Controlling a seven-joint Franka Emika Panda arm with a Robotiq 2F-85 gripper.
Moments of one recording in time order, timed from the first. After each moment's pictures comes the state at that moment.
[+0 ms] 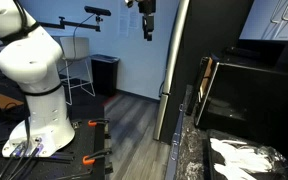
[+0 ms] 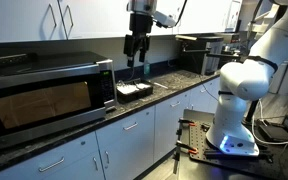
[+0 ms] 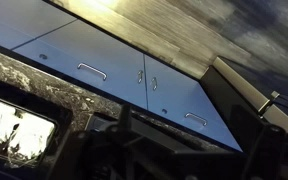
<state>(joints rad) 0.06 -0.55 0.26 -2.28 0.10 1.91 0.38</state>
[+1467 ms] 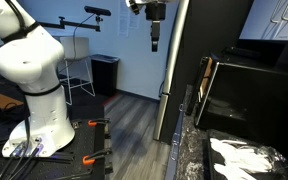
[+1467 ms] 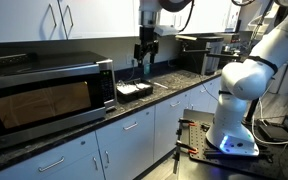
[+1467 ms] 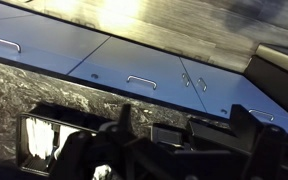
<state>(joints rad) -0.03 -0.59 0.13 -2.39 0.00 1.90 0.41</state>
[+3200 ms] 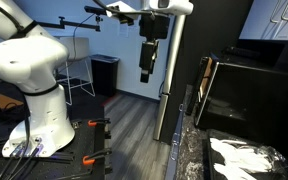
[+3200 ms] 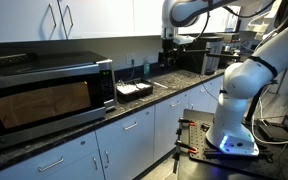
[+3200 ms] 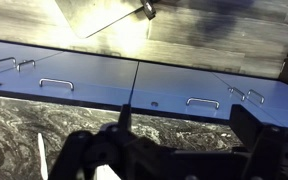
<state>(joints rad) -0.22 -0.68 -0.16 -2.57 -0.12 1.90 0.17</state>
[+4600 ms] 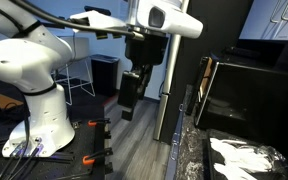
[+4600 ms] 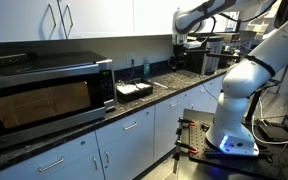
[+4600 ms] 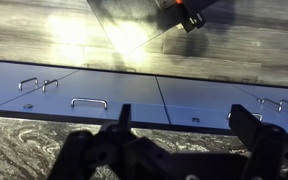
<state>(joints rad) -0.35 -0.59 -0.35 -2.57 -0.22 1.93 -0.04</state>
